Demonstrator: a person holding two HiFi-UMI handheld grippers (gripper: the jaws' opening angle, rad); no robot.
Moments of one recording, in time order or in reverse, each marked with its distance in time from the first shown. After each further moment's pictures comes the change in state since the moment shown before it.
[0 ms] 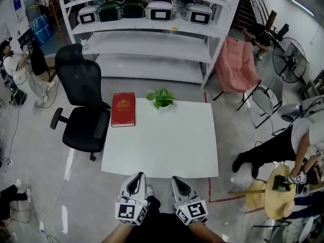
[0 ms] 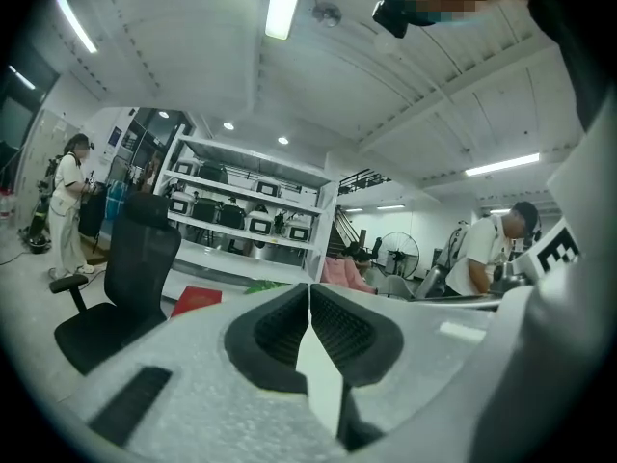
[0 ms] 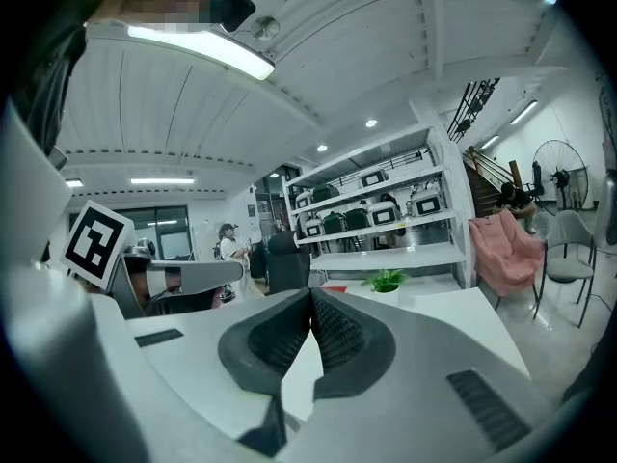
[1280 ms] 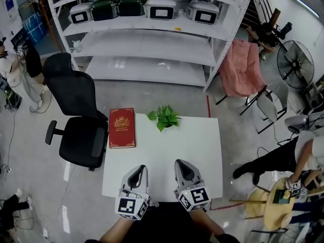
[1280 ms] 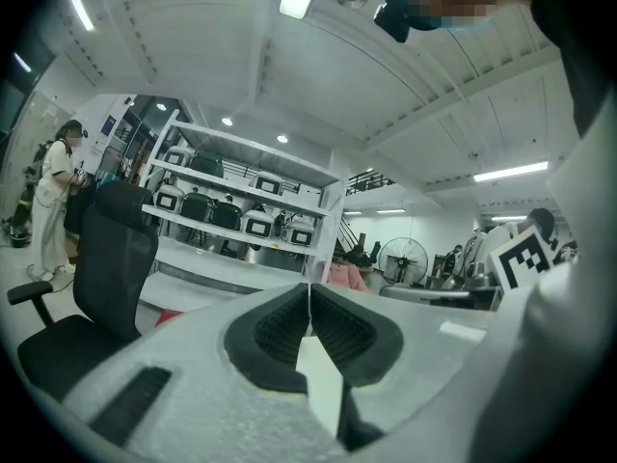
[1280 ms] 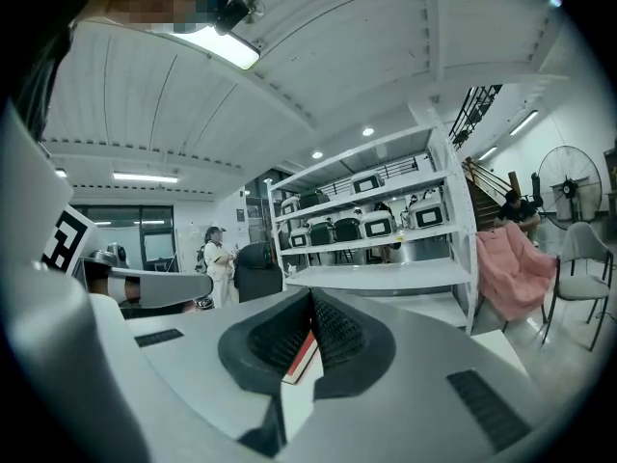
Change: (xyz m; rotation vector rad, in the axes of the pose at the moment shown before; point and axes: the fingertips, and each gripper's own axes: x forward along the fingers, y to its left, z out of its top) left arm 0.187 0.093 0.048 -0.024 -0.006 -0.041; right arm 0.211 -0.108 0.077 -0.027 -0.050 -0.051
